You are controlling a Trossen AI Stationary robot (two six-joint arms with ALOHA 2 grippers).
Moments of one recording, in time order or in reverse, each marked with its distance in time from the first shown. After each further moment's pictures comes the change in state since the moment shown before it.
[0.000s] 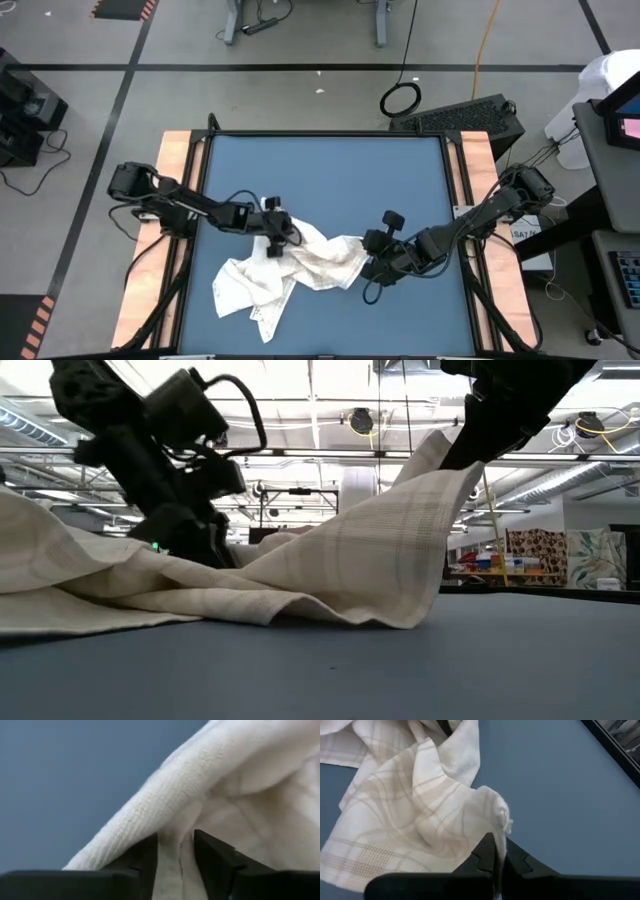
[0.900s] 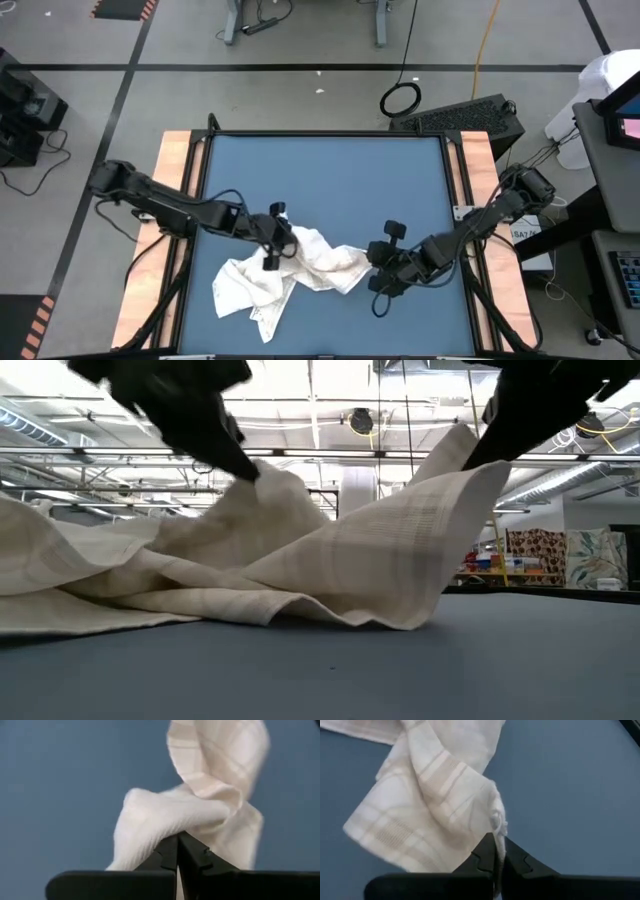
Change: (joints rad) left arm -0.149 -0.207 0.239 -0.298 0.060 -0.042; right arm 0.088 0.000 0.000 -0.022 -0.061 0.003
